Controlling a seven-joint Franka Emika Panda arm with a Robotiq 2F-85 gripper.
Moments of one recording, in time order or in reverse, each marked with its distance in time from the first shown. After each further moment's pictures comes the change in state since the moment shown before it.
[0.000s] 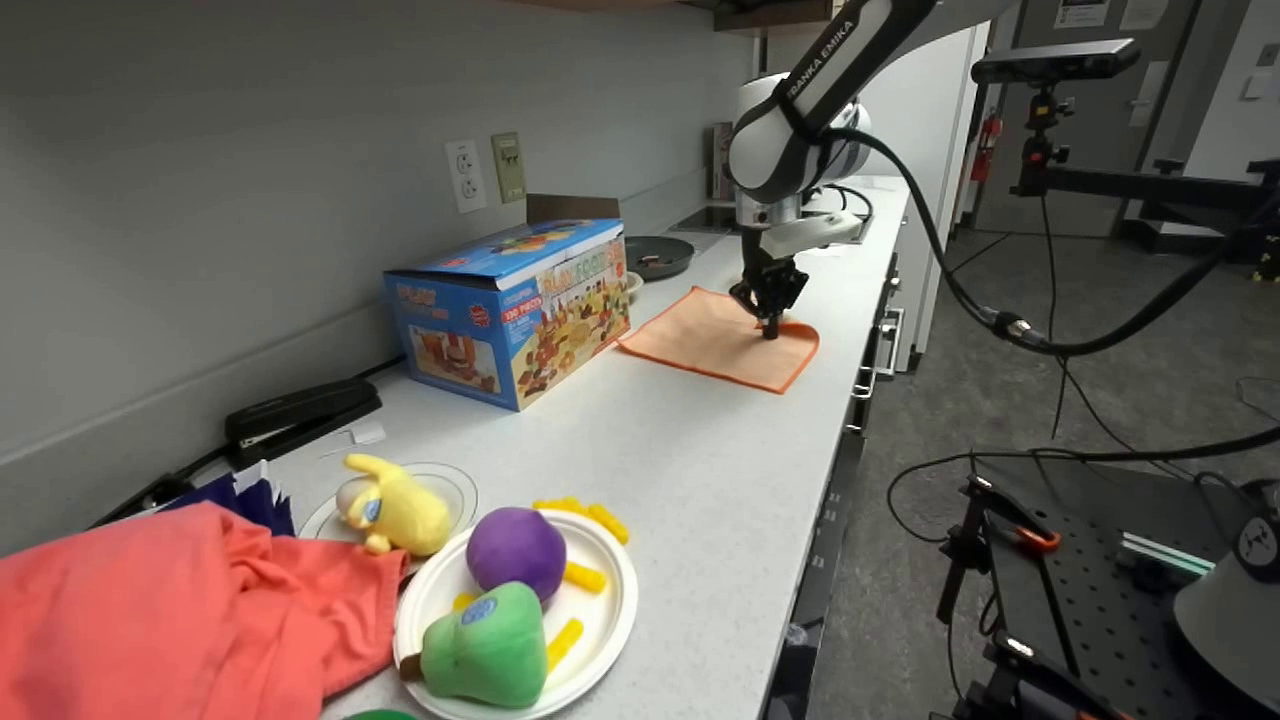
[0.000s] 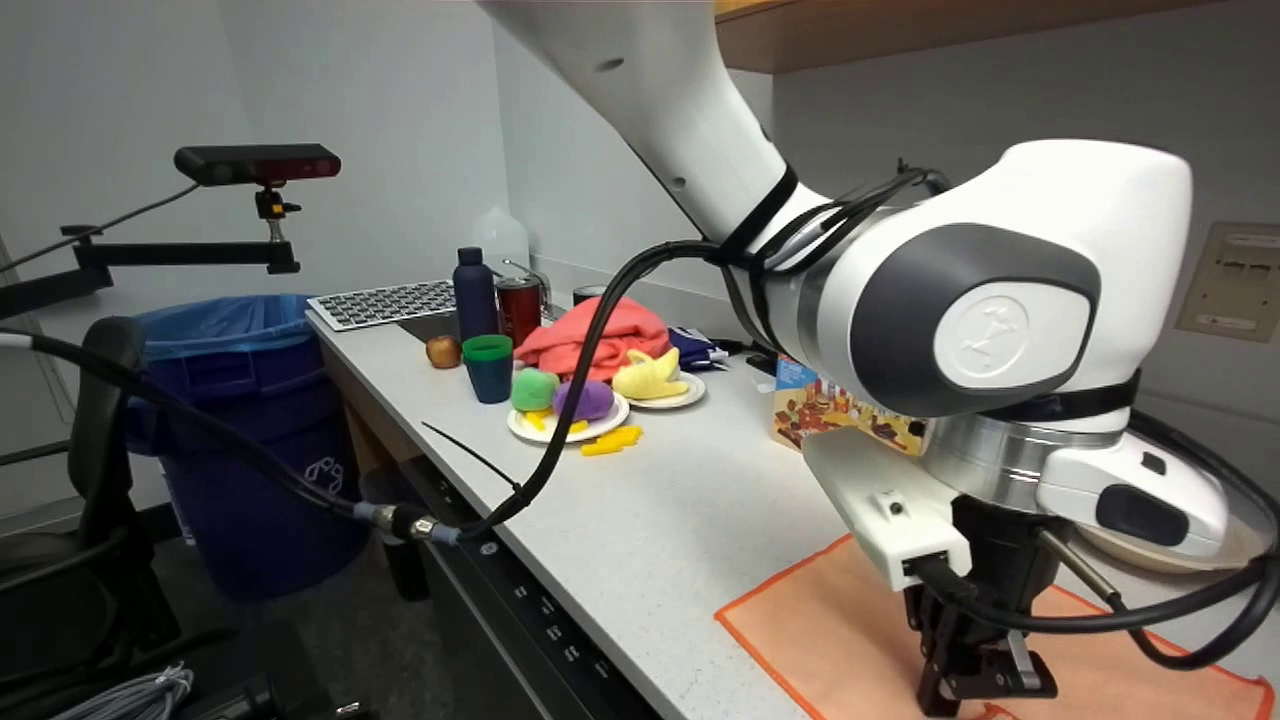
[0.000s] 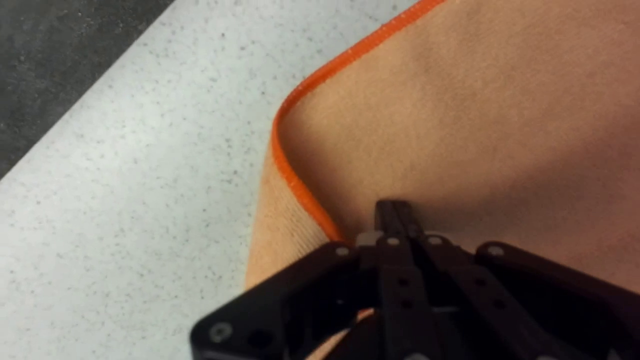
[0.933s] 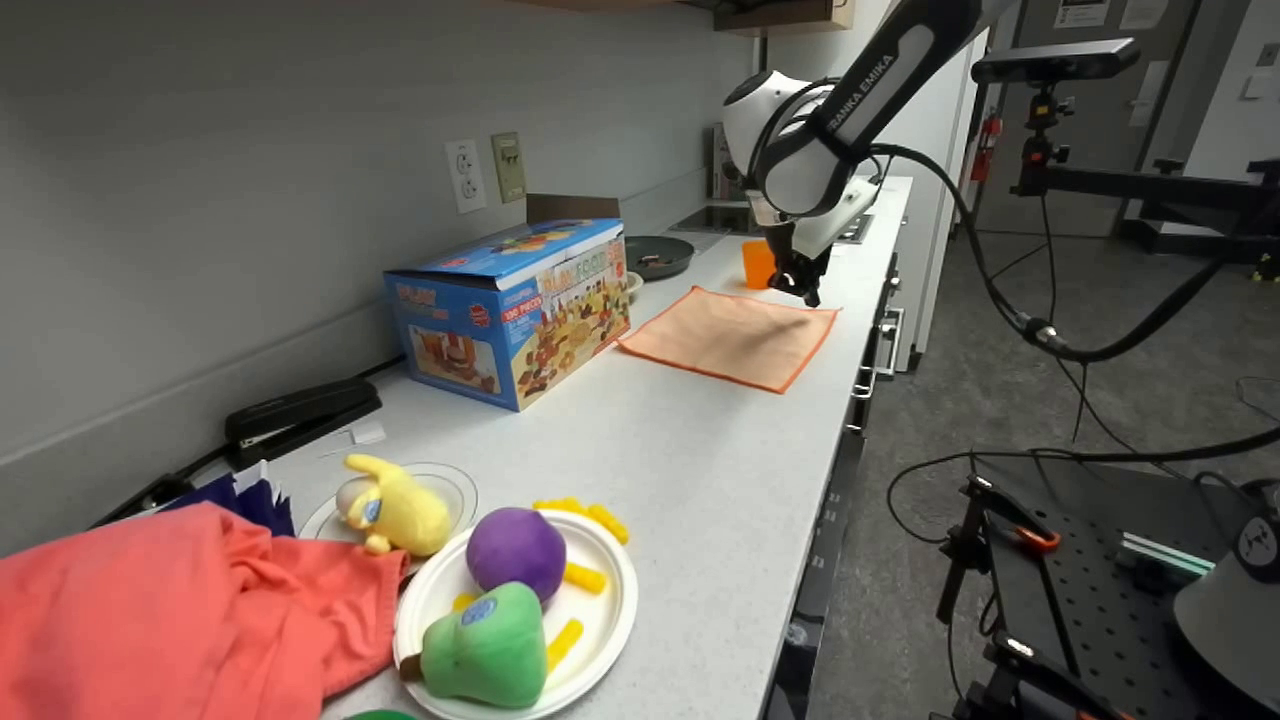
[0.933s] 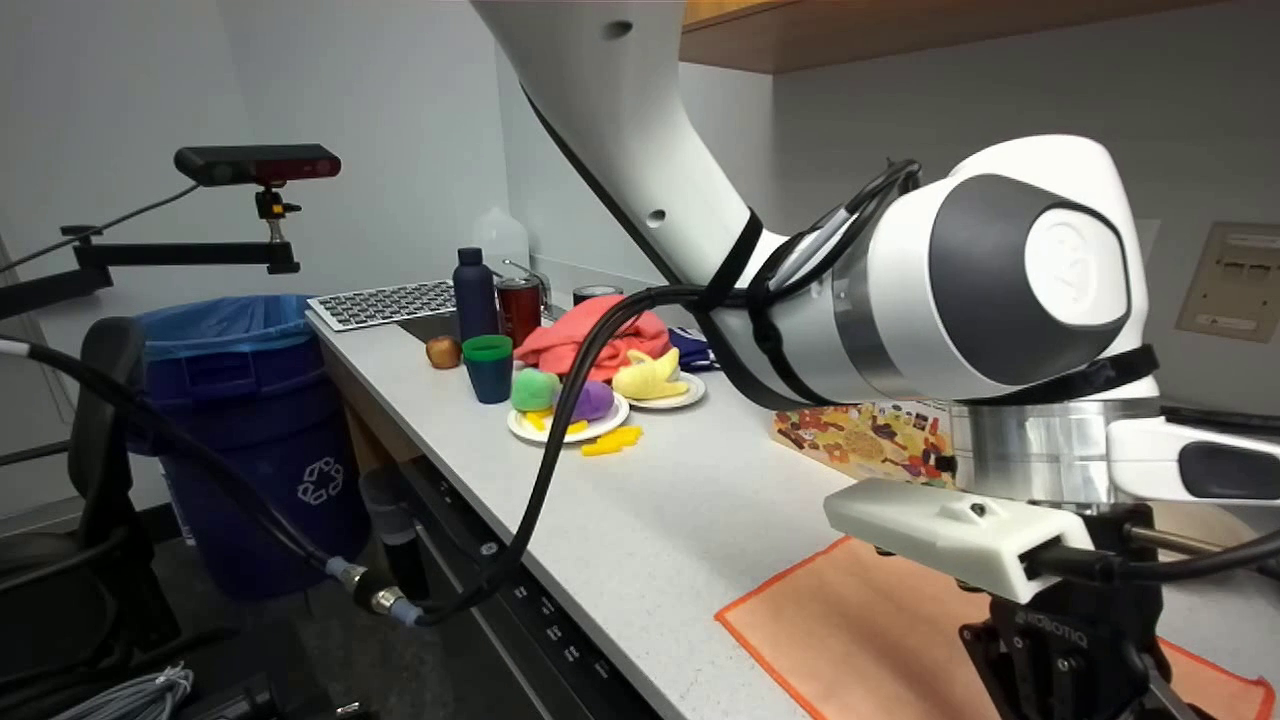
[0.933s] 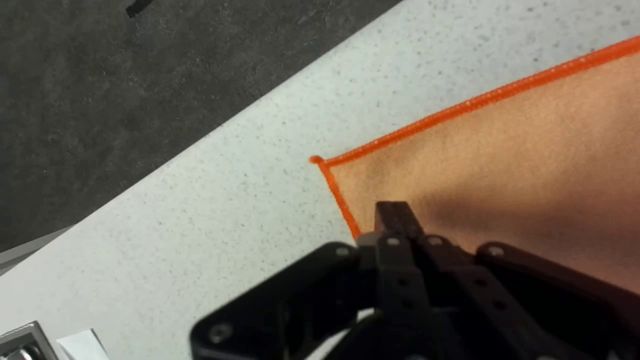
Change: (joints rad) arm 0.050 -0.005 -0.091 0.011 -0.479 -0.060 0.136
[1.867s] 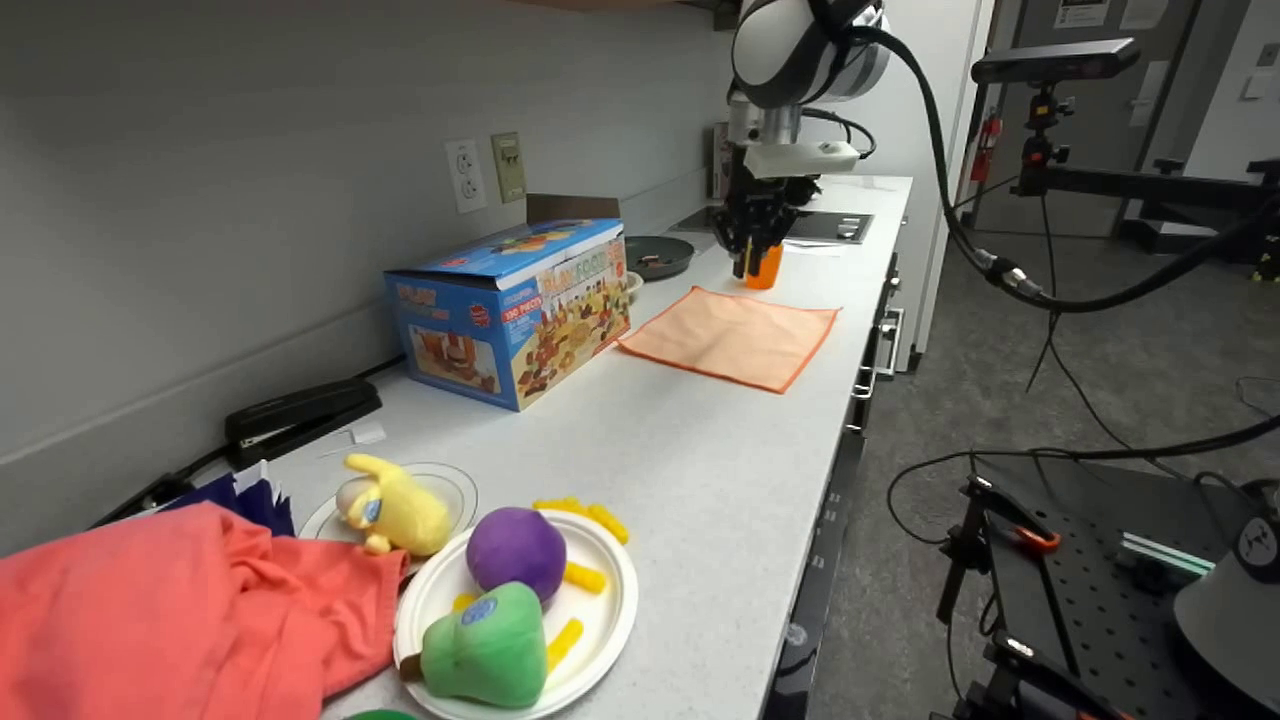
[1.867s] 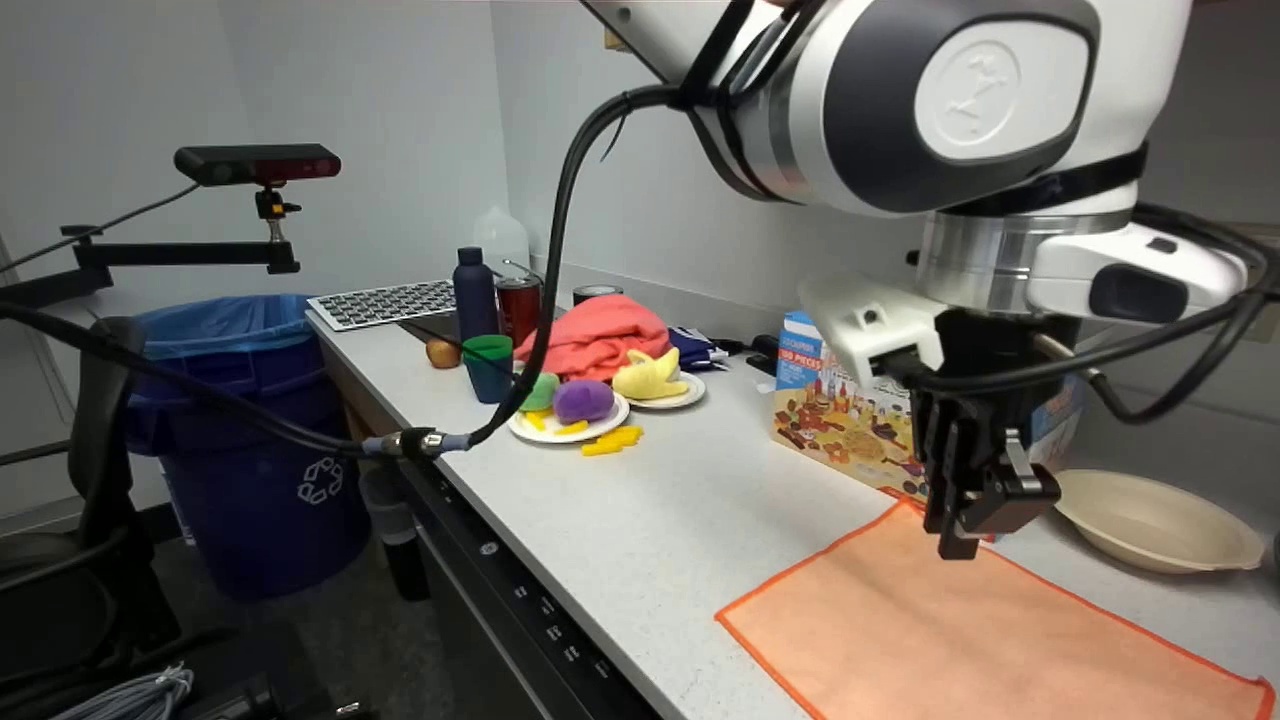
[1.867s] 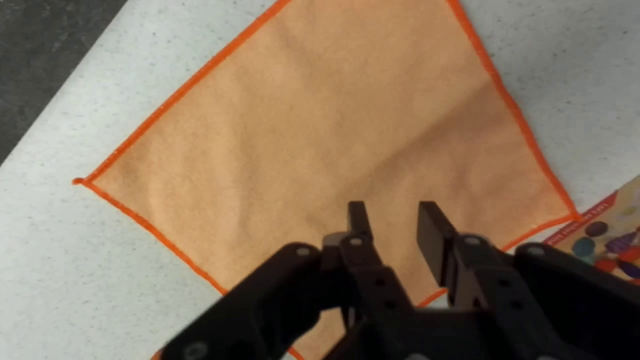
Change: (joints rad) arm -0.015 -0.196 0.105 -0.004 0.534 0.004 -0.027
